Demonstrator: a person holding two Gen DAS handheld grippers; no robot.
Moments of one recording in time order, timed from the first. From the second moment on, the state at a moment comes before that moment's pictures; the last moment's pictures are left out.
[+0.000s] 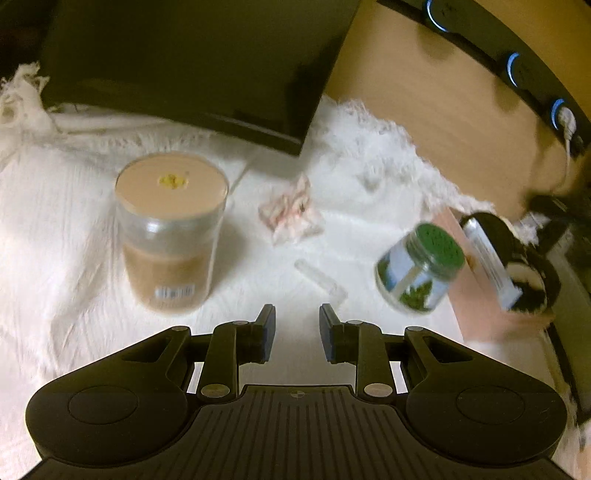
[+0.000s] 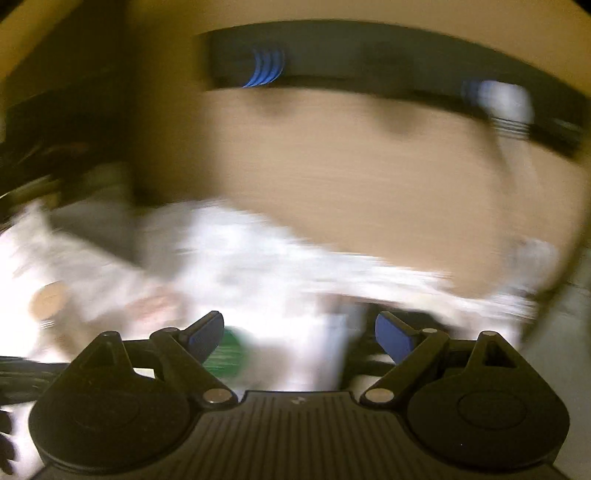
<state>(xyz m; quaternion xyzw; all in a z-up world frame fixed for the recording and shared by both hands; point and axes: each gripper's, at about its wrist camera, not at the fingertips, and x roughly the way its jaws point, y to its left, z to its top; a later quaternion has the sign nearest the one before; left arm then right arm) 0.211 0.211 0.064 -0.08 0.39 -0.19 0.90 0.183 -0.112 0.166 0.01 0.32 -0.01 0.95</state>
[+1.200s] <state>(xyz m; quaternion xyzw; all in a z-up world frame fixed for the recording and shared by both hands) 0.263 0.163 0.053 0.06 0.38 -0.29 0.87 0.138 -0.070 0.119 0.06 0.41 -0.02 0.91</state>
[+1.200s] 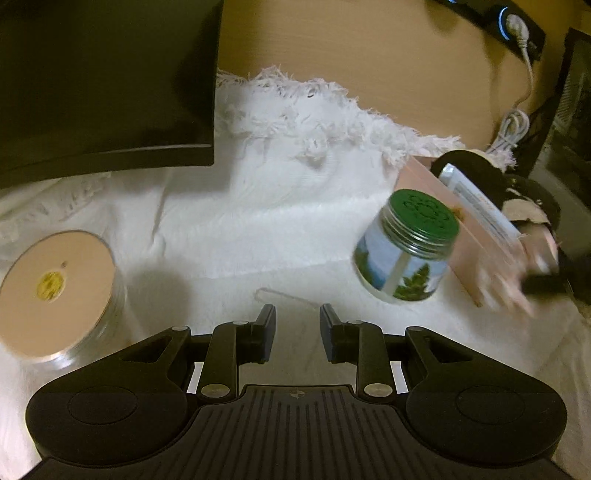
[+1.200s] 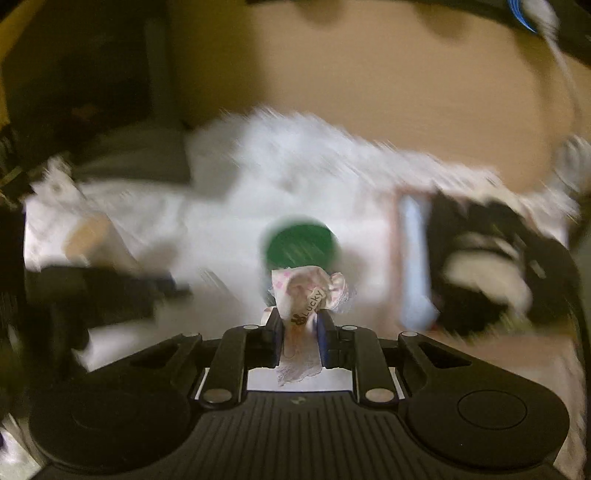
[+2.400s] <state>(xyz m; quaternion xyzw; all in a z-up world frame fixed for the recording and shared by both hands) 0.272 0.128 0.025 0.13 0.42 -0.30 0.85 0.105 -0.071 0.088 0.06 0.43 -0.03 0.90</state>
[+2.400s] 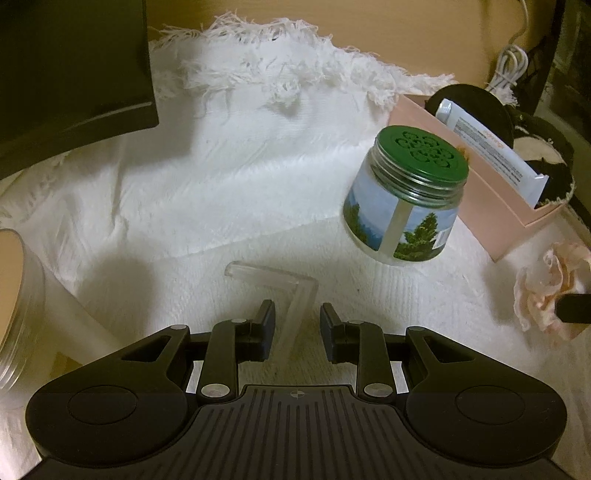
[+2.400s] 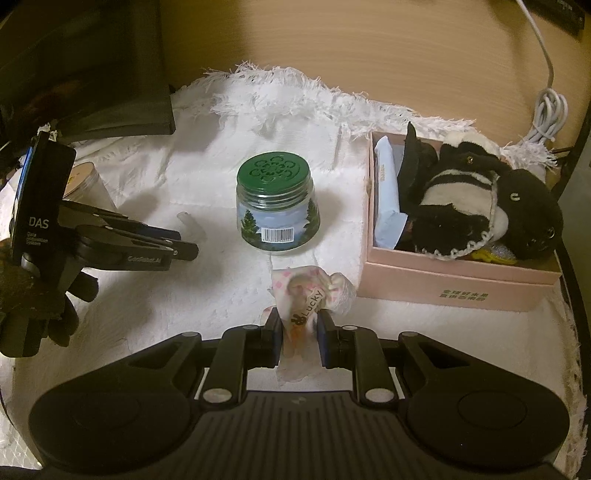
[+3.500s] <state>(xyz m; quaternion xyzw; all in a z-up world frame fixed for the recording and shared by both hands) 0.251 0.098 0.139 0.01 0.30 -0.36 0.88 0.115 -0.165 0.211 0.08 0.29 -0.05 0.95</state>
